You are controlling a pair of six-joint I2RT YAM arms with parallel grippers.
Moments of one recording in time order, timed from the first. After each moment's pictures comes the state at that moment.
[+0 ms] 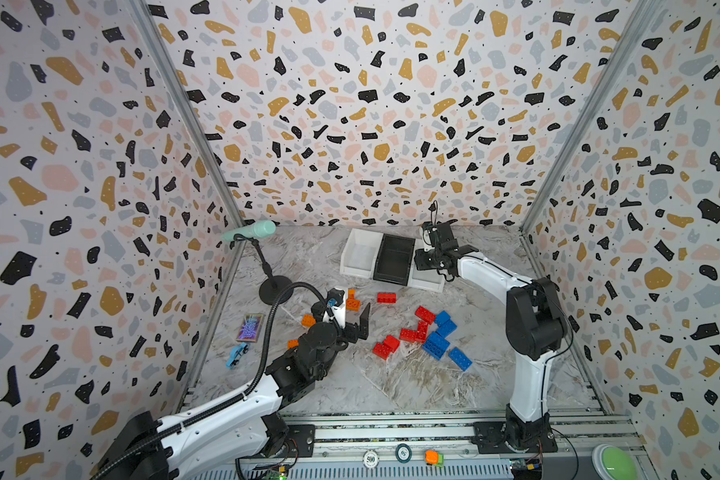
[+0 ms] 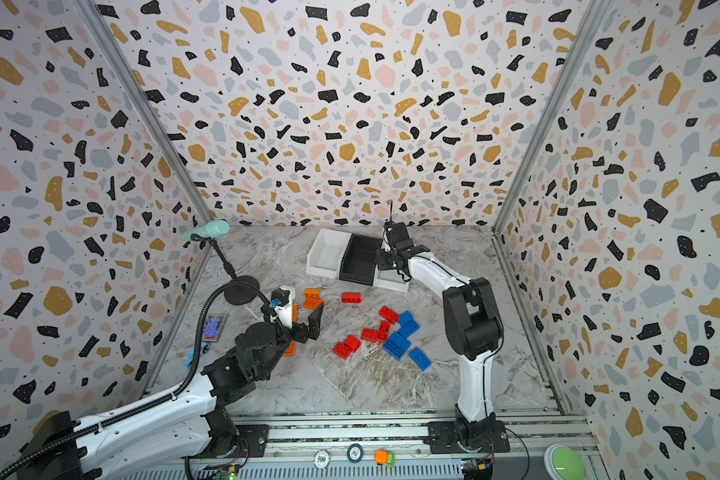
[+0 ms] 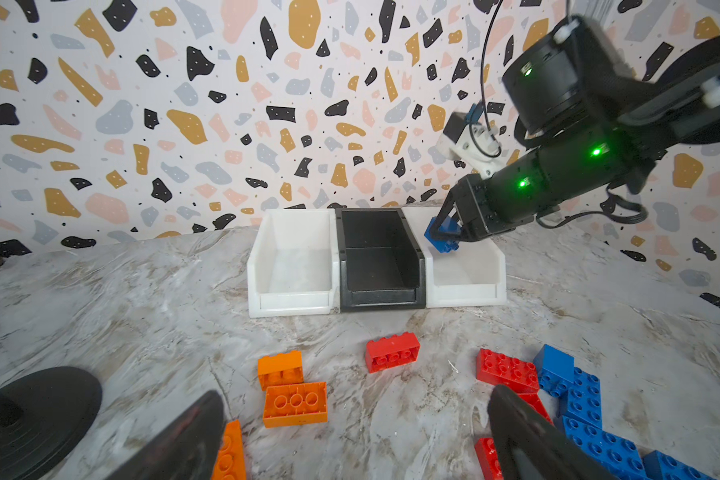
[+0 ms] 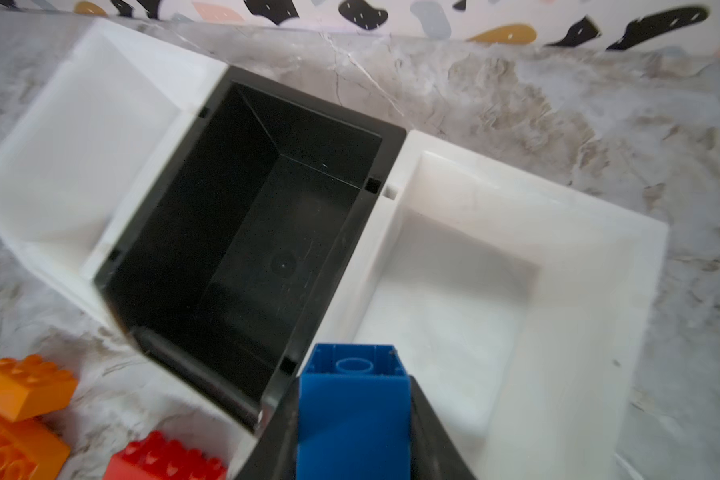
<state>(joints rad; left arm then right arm) -0.87 0.89 0.43 0.28 -0.51 -0.15 0.40 2.03 1.57 -0.37 -0.01 0.20</state>
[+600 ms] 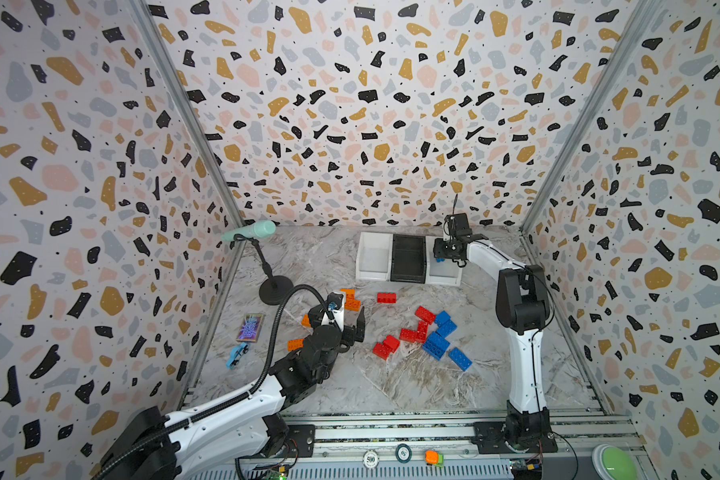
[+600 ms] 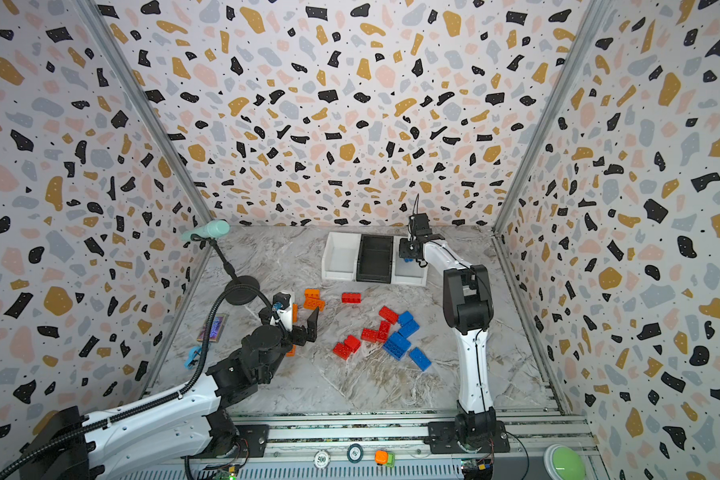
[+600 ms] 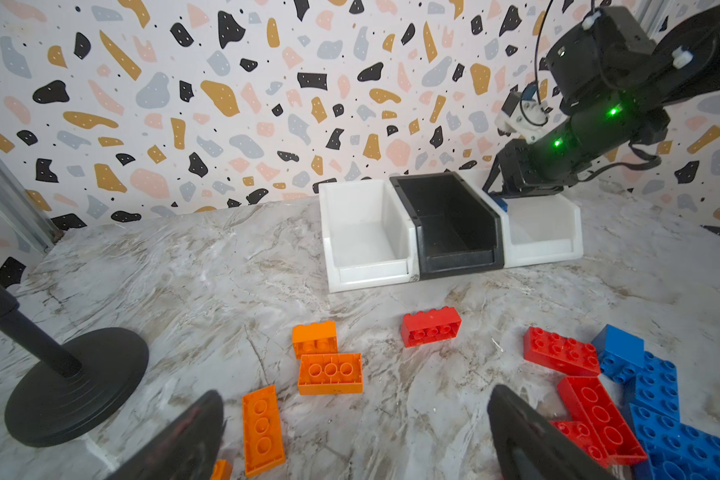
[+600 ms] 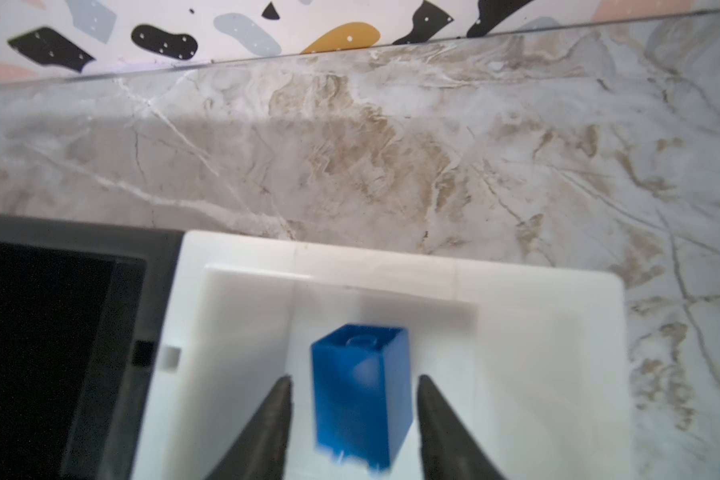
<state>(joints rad) -0.87 0.95 0.40 0.27 -0.59 -0.15 0.23 2.29 1.88 -0.45 -0.04 0.20</state>
